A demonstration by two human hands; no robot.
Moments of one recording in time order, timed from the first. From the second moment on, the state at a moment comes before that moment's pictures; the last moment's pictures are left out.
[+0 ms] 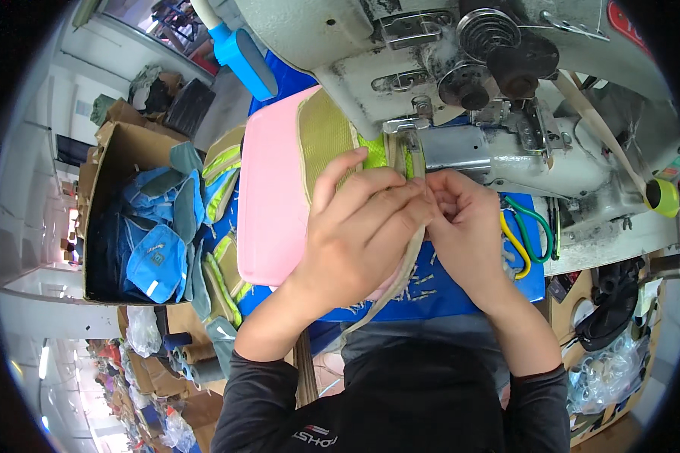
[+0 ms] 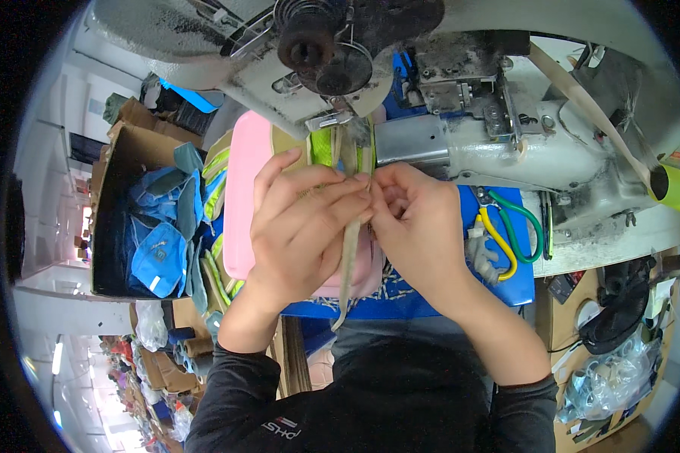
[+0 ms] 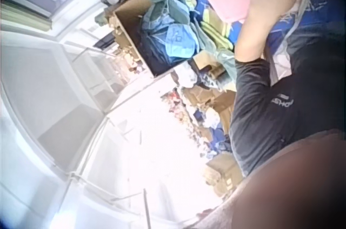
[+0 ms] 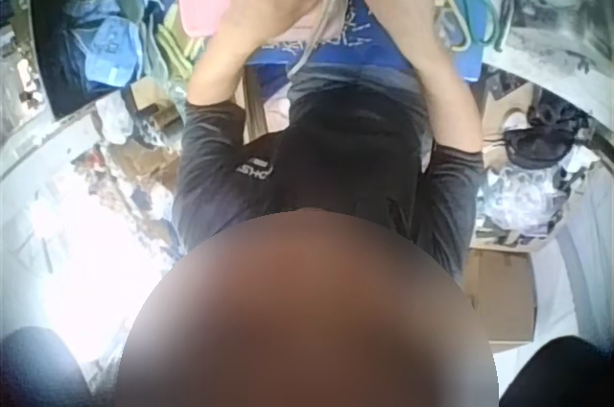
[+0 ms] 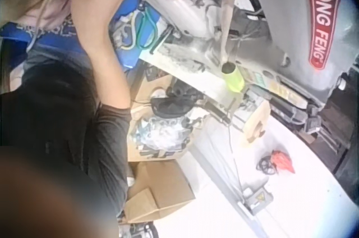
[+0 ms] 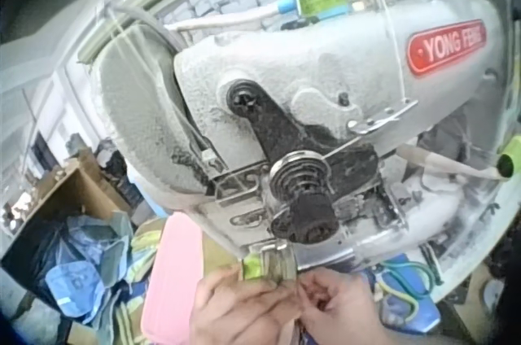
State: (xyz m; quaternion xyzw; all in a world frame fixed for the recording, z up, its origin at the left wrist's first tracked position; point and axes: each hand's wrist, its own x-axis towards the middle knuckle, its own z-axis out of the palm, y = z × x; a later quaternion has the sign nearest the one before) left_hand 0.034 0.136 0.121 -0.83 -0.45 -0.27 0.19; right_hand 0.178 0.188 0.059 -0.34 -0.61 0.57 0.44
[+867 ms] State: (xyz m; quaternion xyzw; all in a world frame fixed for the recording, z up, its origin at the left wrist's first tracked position) left_hand 0.008 0.155 0.133 -0.87 -0.44 -0.20 0.11; right_hand 0.153 0.183 0.039 -0.32 -0.60 0.52 0.52
